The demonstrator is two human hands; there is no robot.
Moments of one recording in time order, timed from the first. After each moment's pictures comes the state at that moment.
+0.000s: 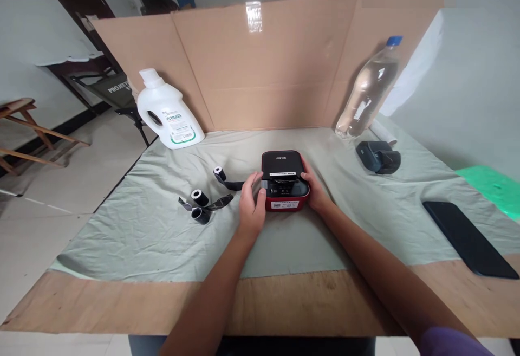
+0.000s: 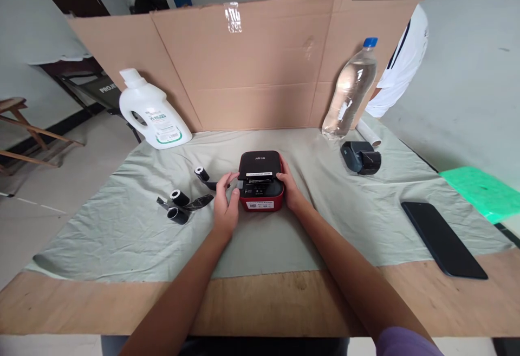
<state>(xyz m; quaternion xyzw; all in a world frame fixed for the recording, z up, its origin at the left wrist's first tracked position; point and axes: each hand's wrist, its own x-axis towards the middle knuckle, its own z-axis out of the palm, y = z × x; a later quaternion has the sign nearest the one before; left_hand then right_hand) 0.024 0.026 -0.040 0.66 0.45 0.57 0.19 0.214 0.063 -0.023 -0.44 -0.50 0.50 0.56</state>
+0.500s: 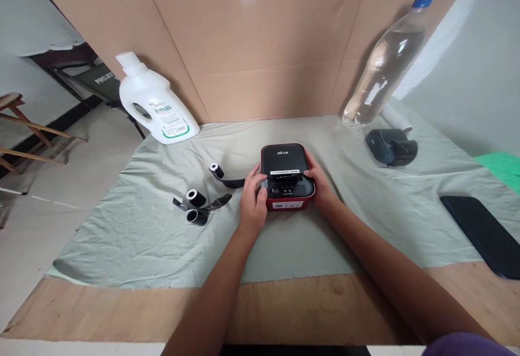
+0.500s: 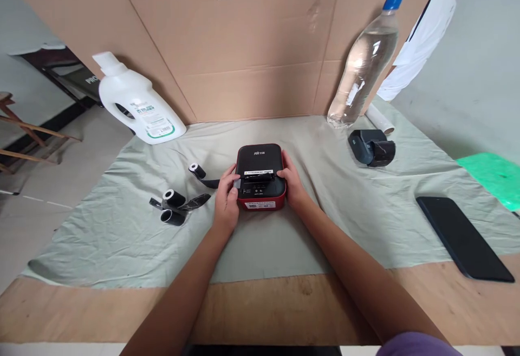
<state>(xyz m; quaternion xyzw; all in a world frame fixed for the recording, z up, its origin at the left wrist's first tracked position) 0.022 0.040 -0.046 0.69 0.43 0.54 0.22 0.214 0.073 -0.033 -0.39 -0.42 0.55 0.60</state>
